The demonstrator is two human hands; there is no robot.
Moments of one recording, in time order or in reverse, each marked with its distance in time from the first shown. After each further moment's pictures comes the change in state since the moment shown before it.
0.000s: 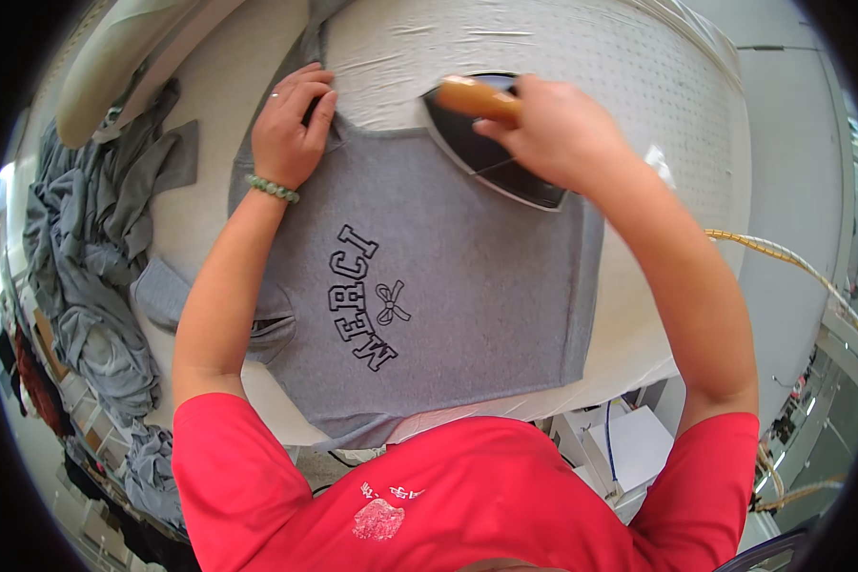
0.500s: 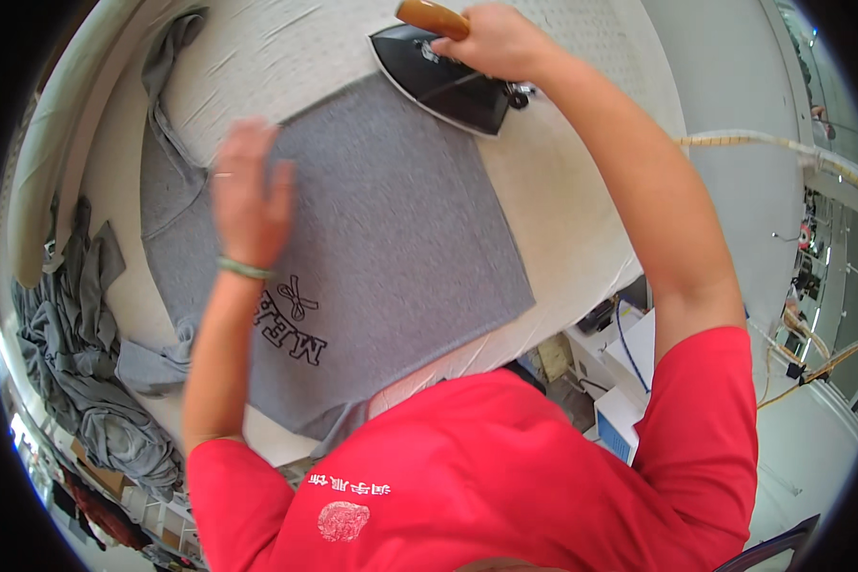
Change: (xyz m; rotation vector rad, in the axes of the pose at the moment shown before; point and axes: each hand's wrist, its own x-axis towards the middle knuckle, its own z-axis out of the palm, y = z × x) left_hand -0.030 0.130 0.040 0.096 -0.287 0.137; right_hand -0.041 0.171 -0.003 0.162 0.098 0.156
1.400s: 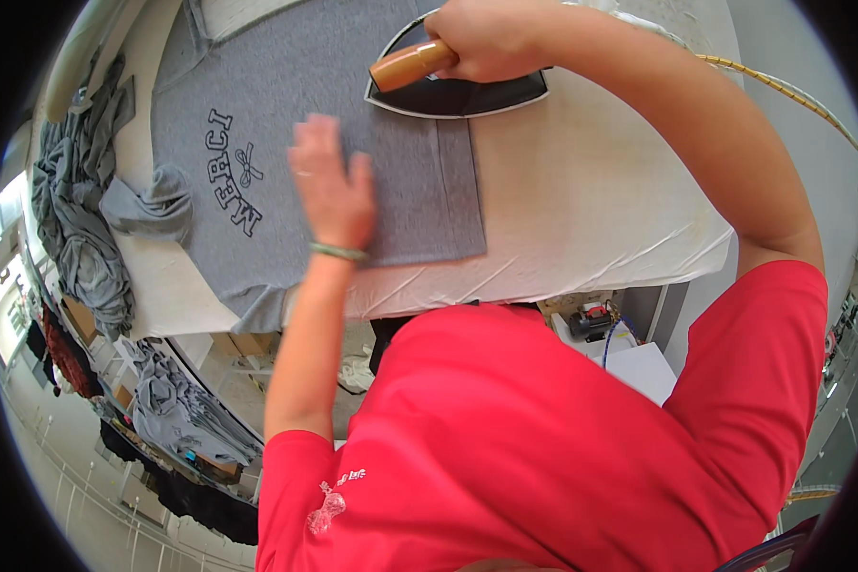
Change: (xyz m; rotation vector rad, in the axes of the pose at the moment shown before) left_hand -0.119 0.228 0.070 0.091 0.041 -0.493; right_hand -0.072 0.009 0.000 -0.356 -0.457 -0.661
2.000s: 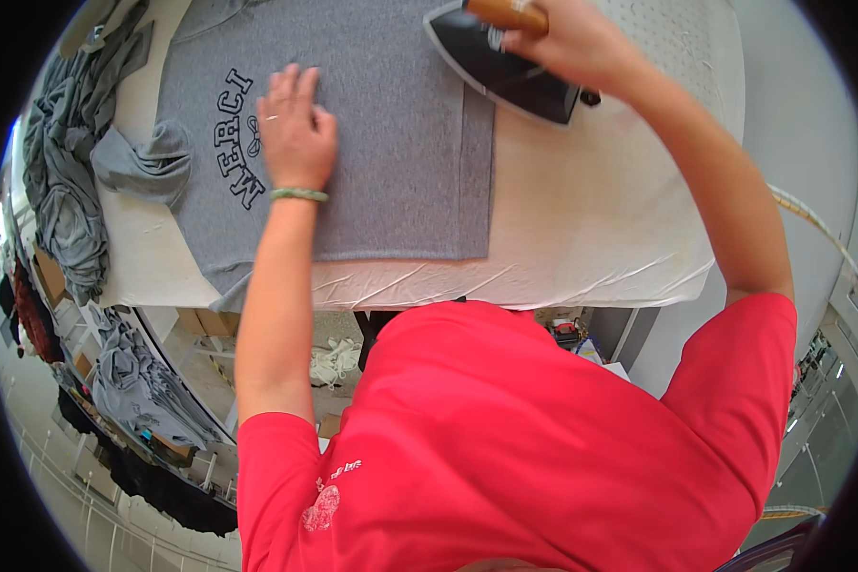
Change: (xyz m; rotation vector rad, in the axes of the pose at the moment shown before) left_hand 0.052 -0.063 -0.016 0.261 0.124 -0.045; right_hand -0.015 0.013 0.010 0.388 0.366 0.169
